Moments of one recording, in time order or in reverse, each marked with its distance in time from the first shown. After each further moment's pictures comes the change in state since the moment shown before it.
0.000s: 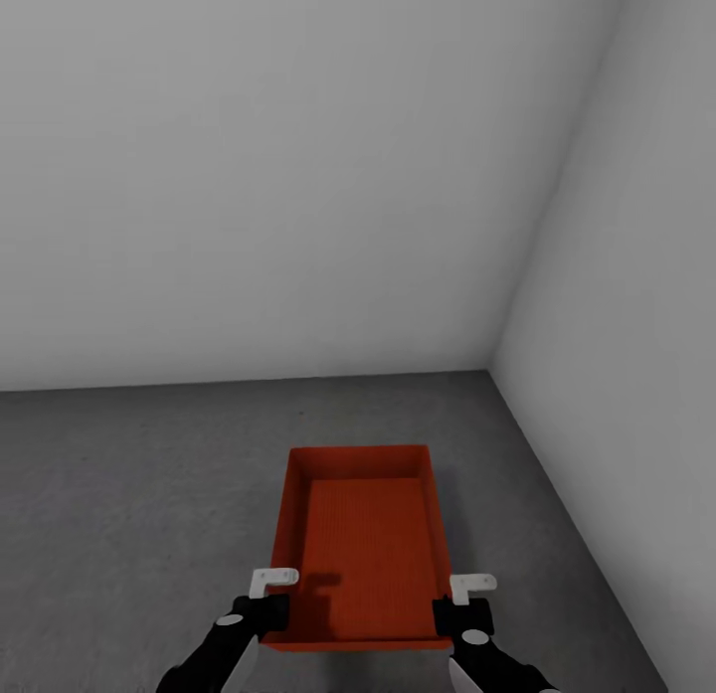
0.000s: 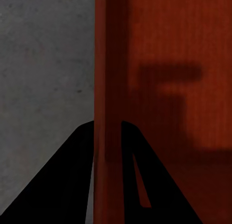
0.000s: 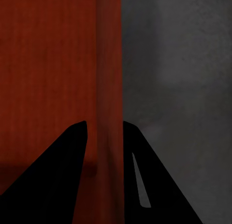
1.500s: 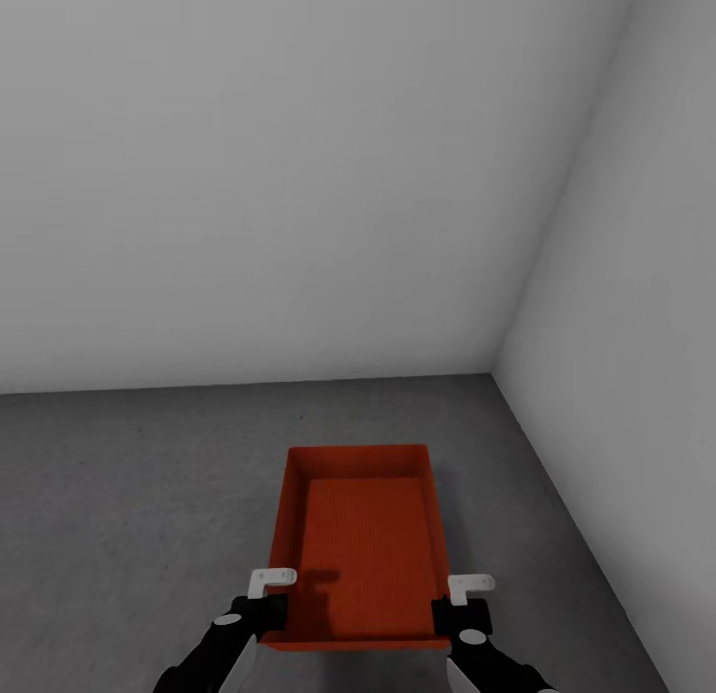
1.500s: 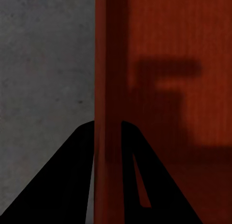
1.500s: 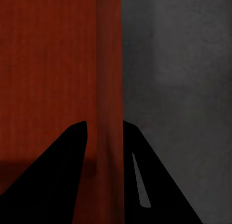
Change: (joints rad) left arm 0.000 0.005 0.004 0.000 -0.001 0.000 -0.008; right arm 0.000 0.006 0.003 0.000 0.000 0.000 -0.009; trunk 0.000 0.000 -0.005
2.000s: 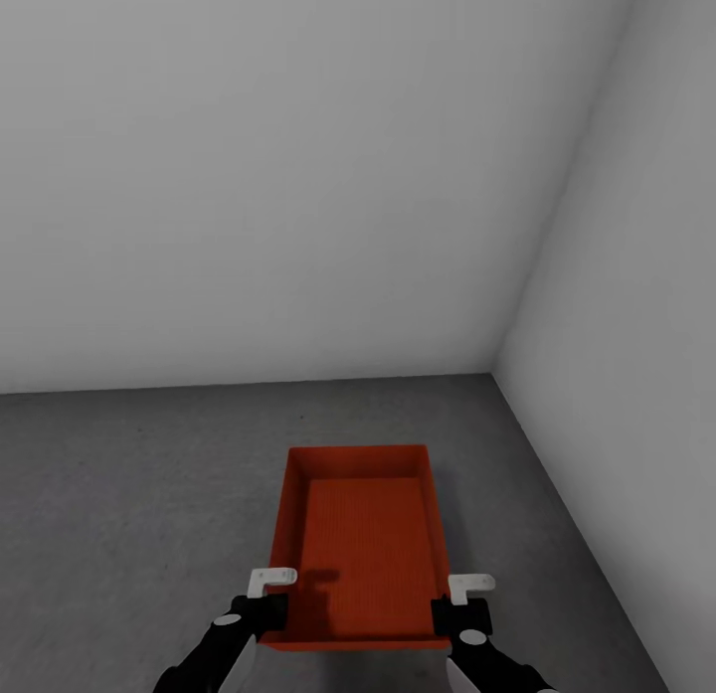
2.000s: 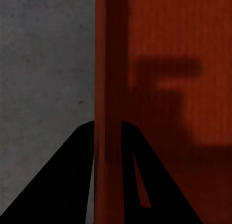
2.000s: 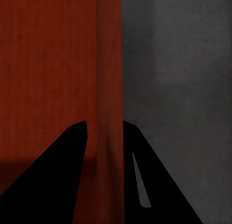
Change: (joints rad) left arm 0.000 0.001 -0.001 -0.001 0.000 0.000 -0.001; right arm 0.000 0.001 -0.001 0.000 0.001 0.000 -0.001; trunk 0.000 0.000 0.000
